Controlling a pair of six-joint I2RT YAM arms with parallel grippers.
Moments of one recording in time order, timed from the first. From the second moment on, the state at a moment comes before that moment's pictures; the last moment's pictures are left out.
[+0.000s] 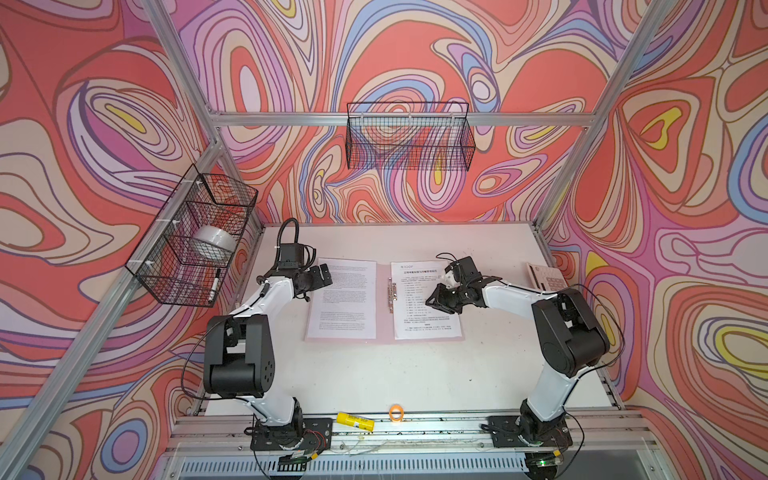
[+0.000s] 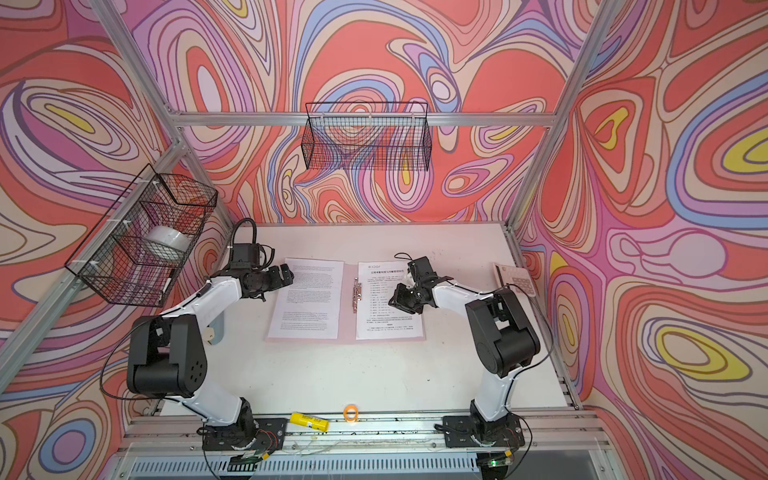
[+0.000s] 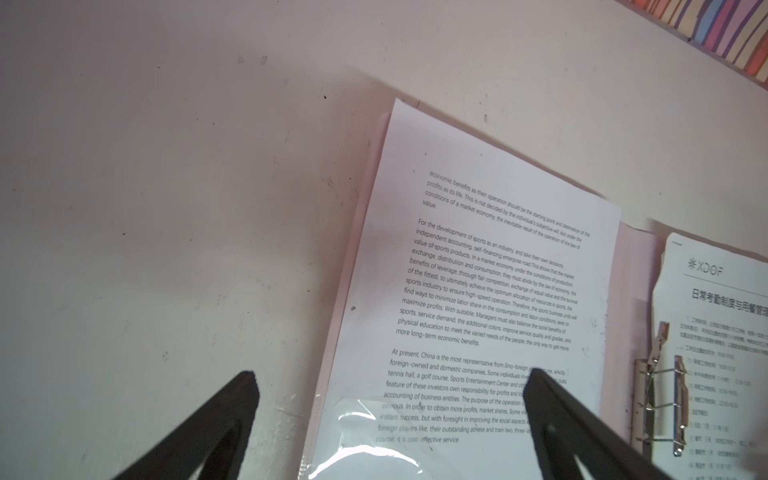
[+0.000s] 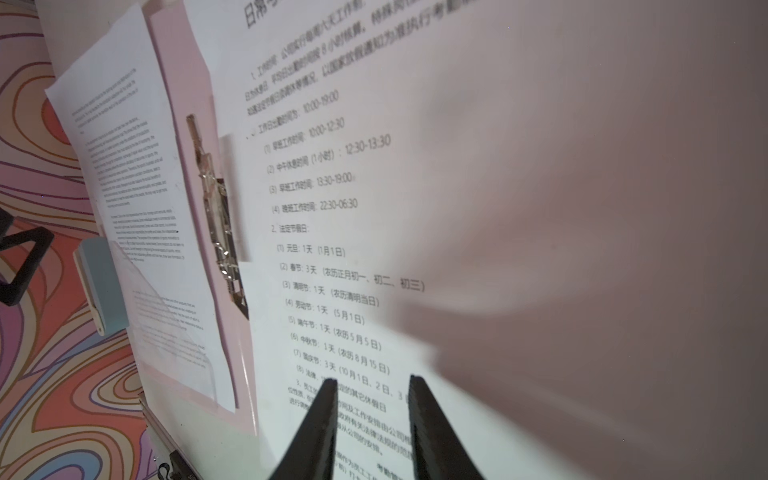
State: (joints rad) left arm 0.02 1.62 1.06 -0.37 0.10 -0.33; right arm 0.37 1.81 1.04 -0.27 -0.44 0.67
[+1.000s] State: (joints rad) left arm 0.14 1.80 1.07 -0.26 0.33 -0.35; right arm 0.37 1.87 1.00 -0.14 -0.49 0.67
